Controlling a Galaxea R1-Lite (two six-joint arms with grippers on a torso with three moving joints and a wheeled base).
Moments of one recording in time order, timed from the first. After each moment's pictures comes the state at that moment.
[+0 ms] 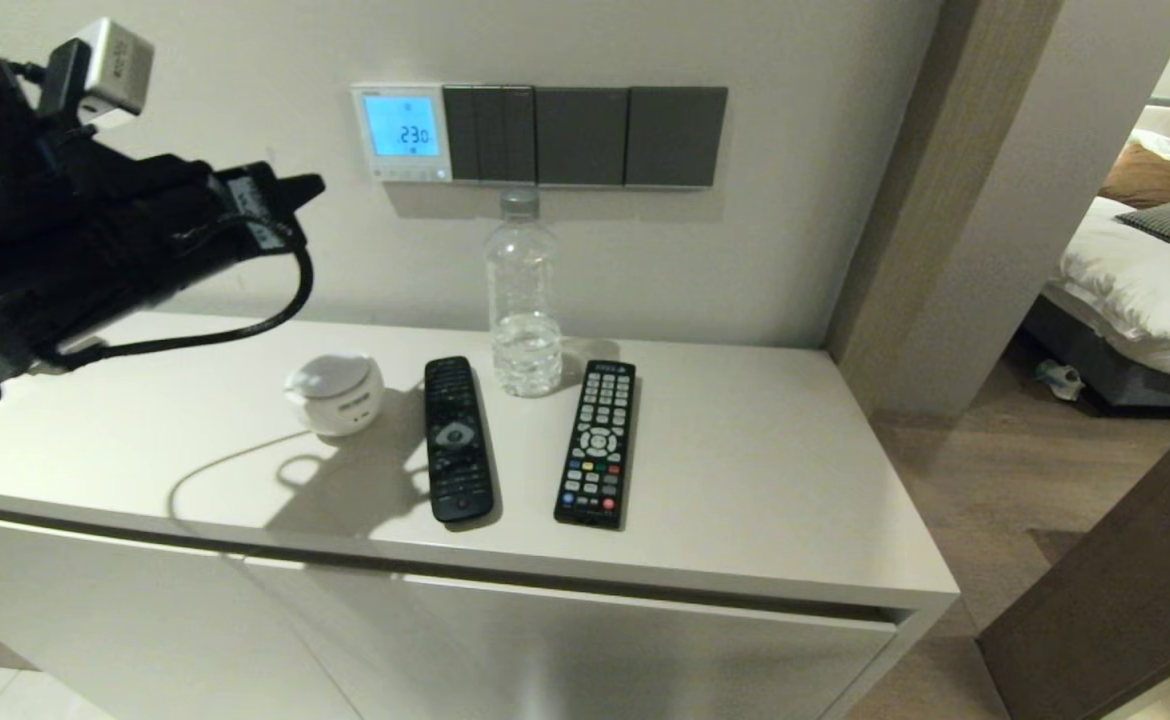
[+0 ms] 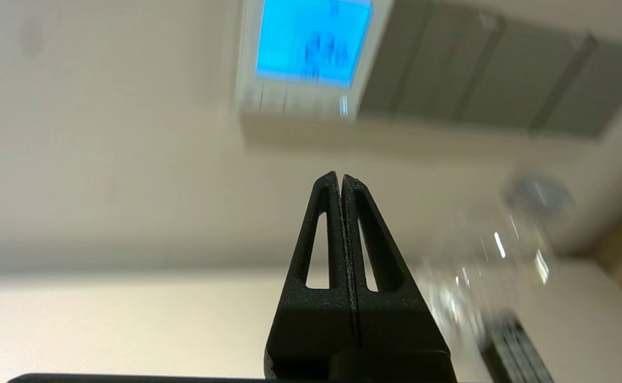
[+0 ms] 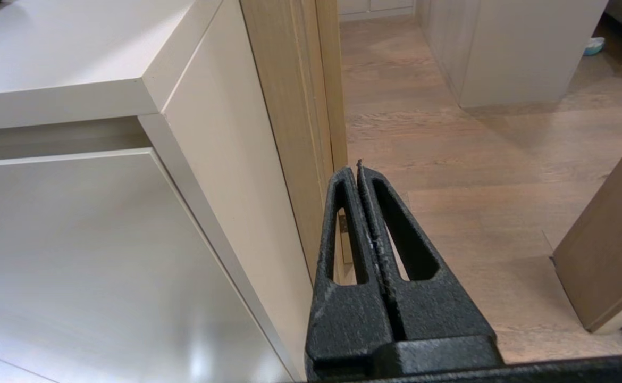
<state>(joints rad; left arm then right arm) -0.24 1.53 -1.02 -0.62 -0.11 -0.20 0.00 0.00 0.00 -0.01 -0.01 0.04</state>
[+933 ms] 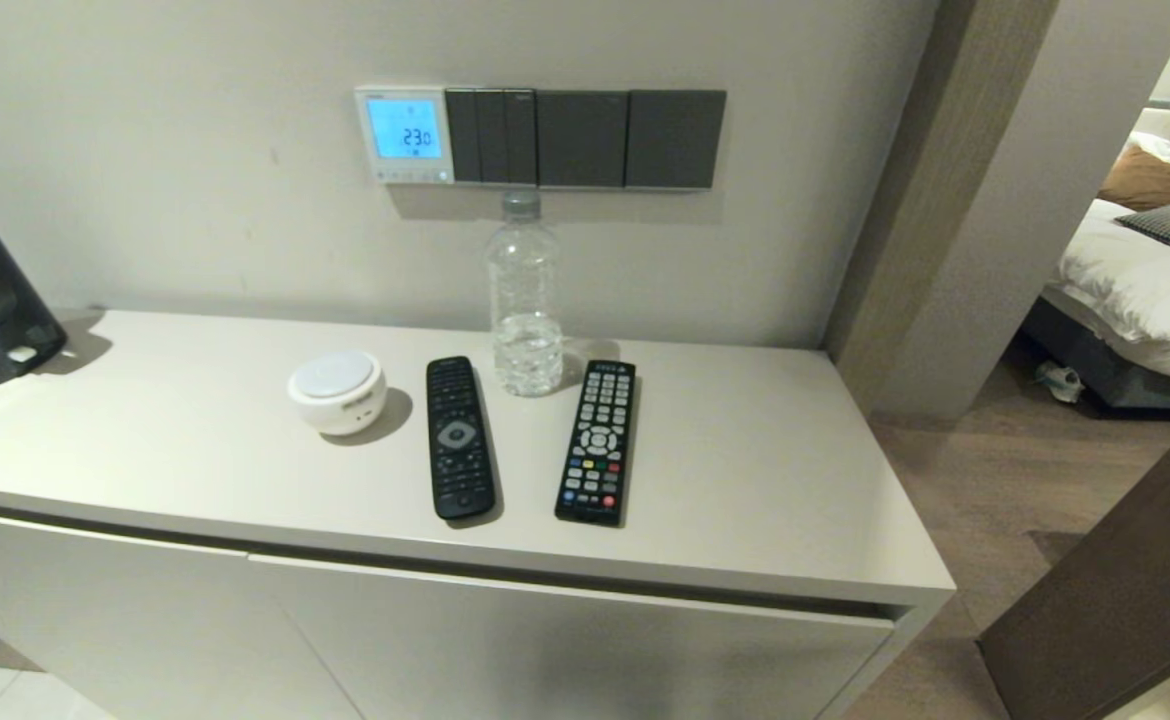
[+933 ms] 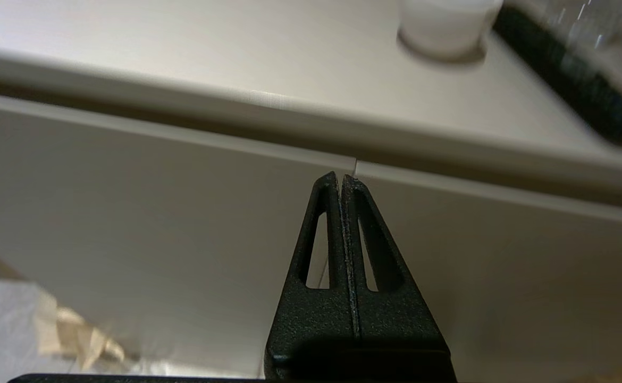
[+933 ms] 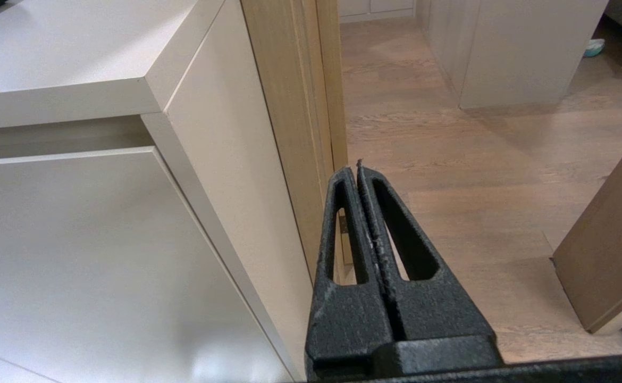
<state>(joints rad) 0.03 0.48 -0.20 -0.14 -0.04 -0.09 0.00 0.00 0.00 -0.01 -0.01 0.04</state>
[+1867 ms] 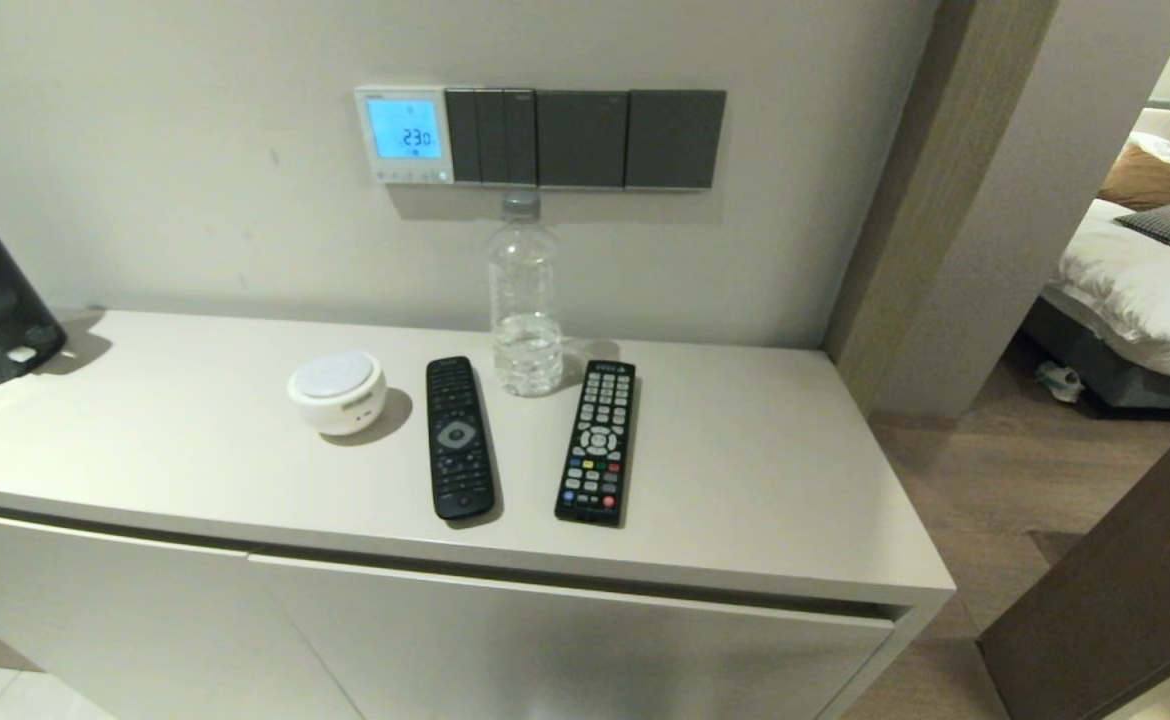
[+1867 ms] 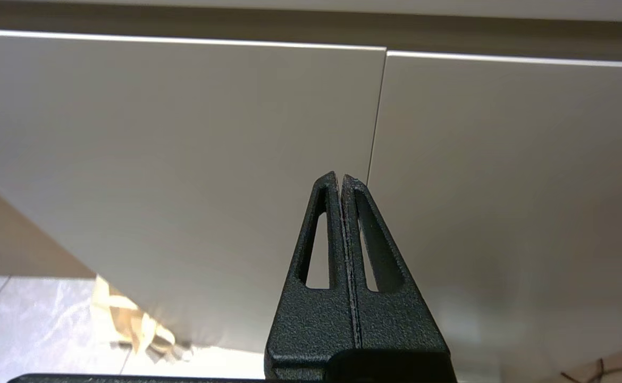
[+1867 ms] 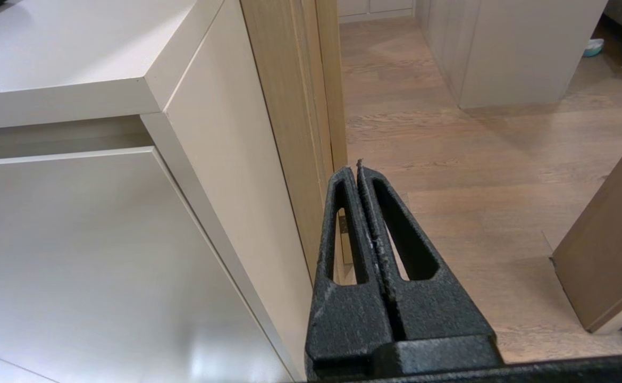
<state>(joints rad) 0.01 0.13 -0.01 -0.01 0.00 0.04 0.00 0.00 0.00 -0.01 -0.01 0.04</state>
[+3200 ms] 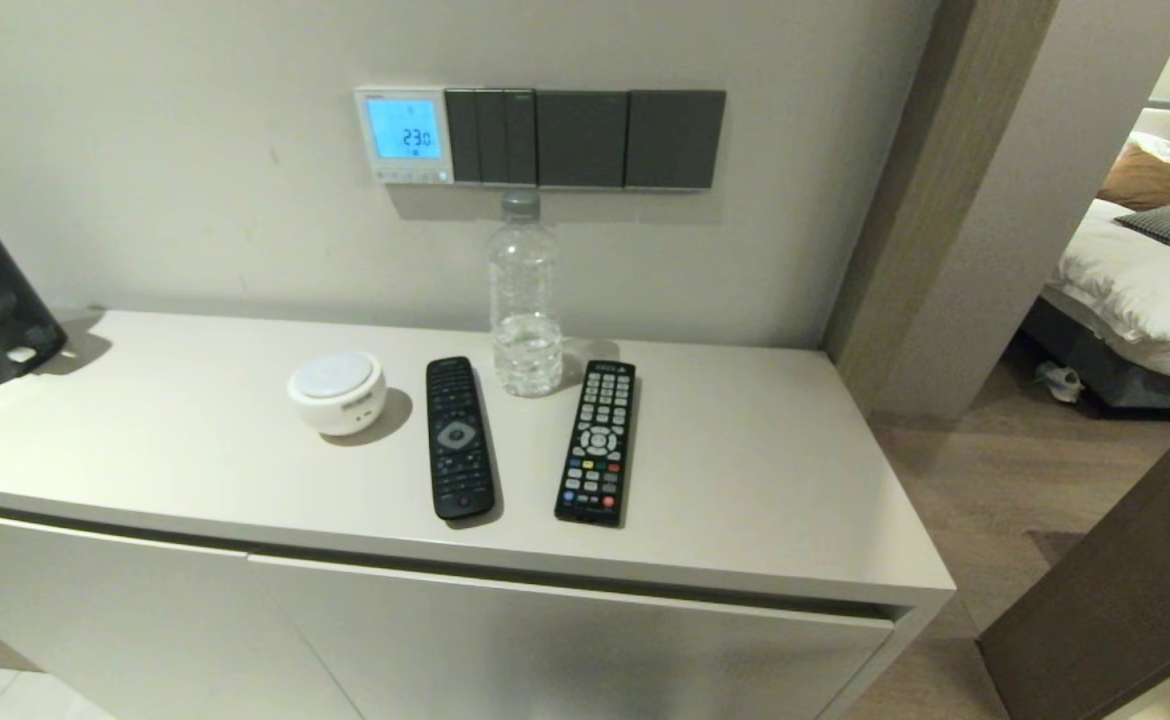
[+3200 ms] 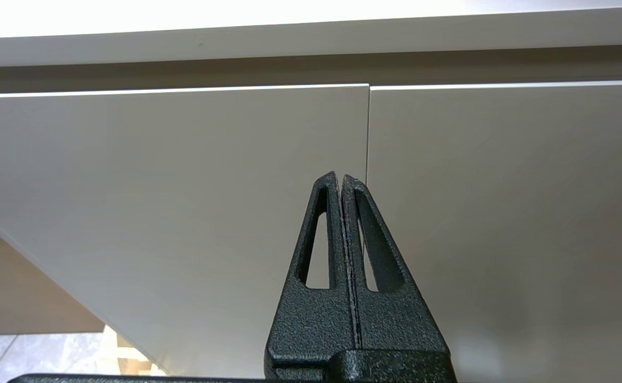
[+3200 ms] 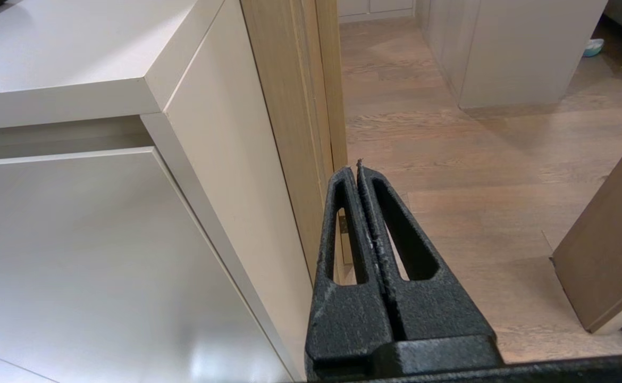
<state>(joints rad) 0.01 0.00 0.00 0.03 -0.03 0.09 0.00 0.00 0.00 -0.01 -0.01 0.04</state>
